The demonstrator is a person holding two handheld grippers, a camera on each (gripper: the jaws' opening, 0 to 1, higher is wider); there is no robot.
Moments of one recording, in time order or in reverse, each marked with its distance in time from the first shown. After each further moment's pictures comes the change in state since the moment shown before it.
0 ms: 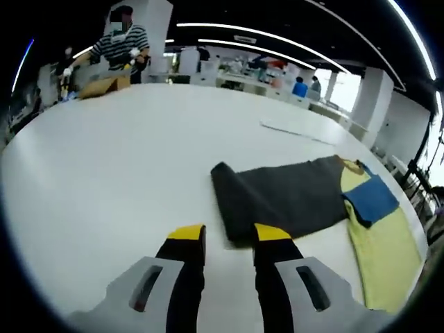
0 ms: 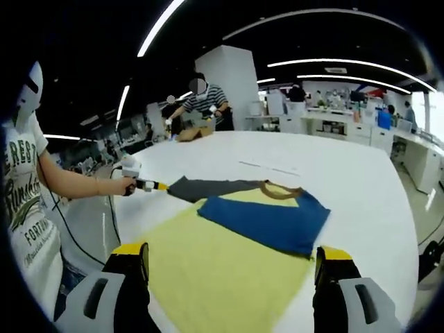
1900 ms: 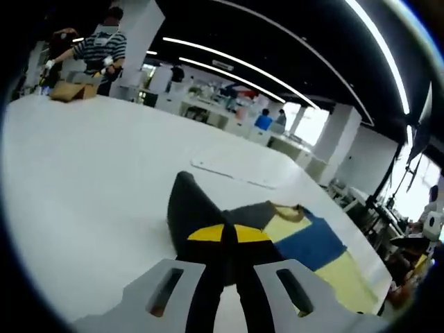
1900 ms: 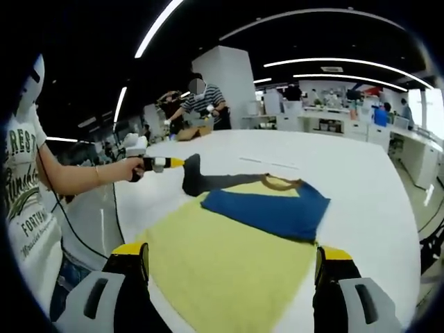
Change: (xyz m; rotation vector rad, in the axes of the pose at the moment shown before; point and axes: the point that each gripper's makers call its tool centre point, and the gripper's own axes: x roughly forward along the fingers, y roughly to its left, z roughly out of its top) left arm -0.005 -0.141 0.074 -0.094 -0.182 -0.295; right arm -0.012 0.007 -0.024 0.014 0.002 -0.016
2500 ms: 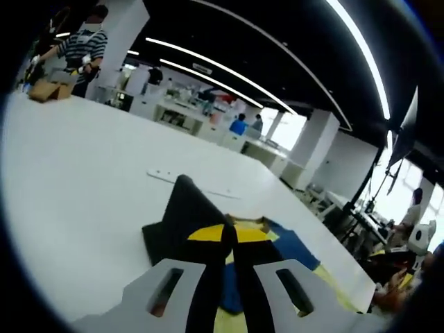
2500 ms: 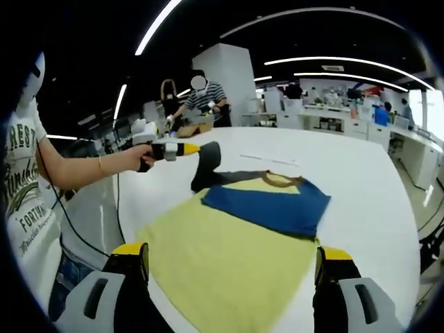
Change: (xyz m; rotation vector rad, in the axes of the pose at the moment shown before) left arm 0.033 -0.069 0.011 -0.009 -0.020 -0.142; right arm 0.002 0.006 -0.004 -0.007 0.018 -0.004
